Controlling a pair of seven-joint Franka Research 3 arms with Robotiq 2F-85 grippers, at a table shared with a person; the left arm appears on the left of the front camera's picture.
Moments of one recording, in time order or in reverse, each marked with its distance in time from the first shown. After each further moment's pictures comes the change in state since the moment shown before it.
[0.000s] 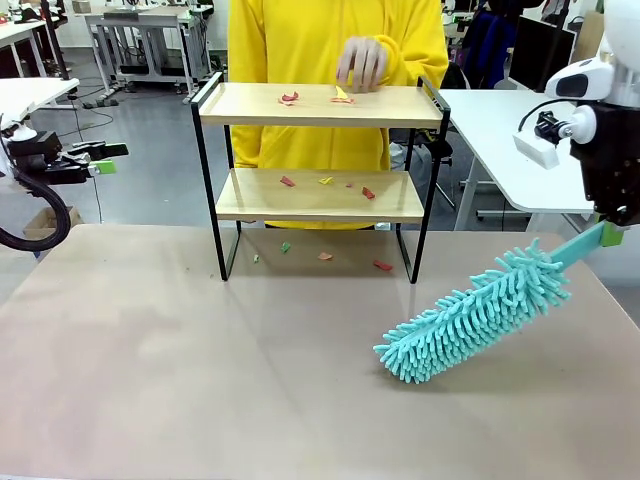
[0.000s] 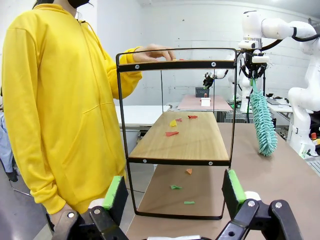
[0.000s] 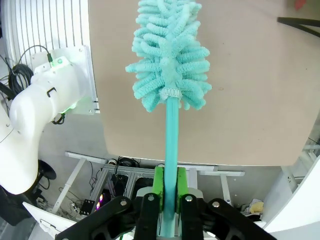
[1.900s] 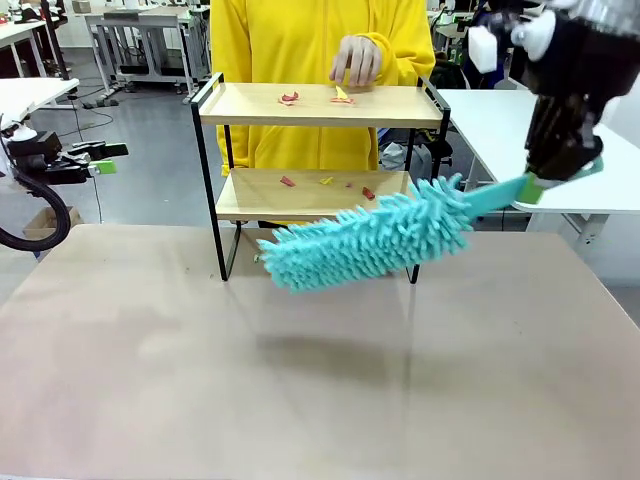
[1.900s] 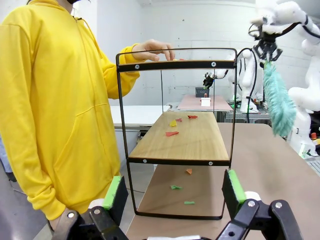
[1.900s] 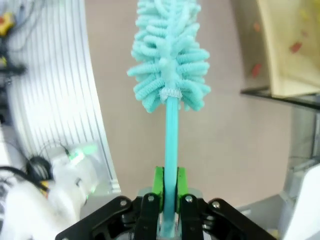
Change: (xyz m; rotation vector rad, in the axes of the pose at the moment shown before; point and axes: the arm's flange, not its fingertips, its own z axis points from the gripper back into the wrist) left arm 0.000 0.000 0.000 0.000 0.000 0.000; right arm 0.082 0.055 0.102 -0.108 -0.361 -0.213
